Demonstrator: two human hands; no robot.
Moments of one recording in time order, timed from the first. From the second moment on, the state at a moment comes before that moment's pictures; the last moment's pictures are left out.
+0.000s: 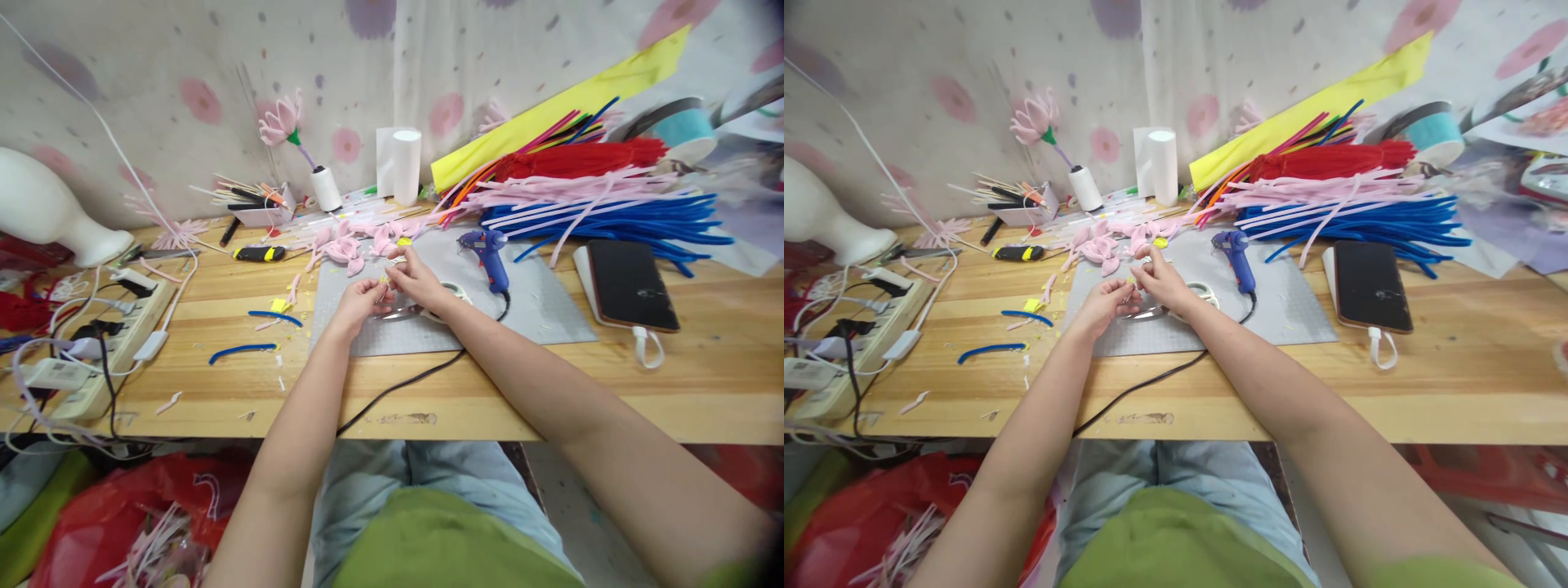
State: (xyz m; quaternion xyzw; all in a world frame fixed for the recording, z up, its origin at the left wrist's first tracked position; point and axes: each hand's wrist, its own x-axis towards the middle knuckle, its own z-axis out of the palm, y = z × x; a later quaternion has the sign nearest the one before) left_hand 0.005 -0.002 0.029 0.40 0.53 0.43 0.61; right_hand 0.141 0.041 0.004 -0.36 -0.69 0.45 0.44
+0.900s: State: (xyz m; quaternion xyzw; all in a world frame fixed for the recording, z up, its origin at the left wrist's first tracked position) left_hand 0.001 -0.004 0.028 0.45 0.54 0.41 0.57; right_hand 0.140 0.037 0.005 -0.32 -0.72 0.47 0.41
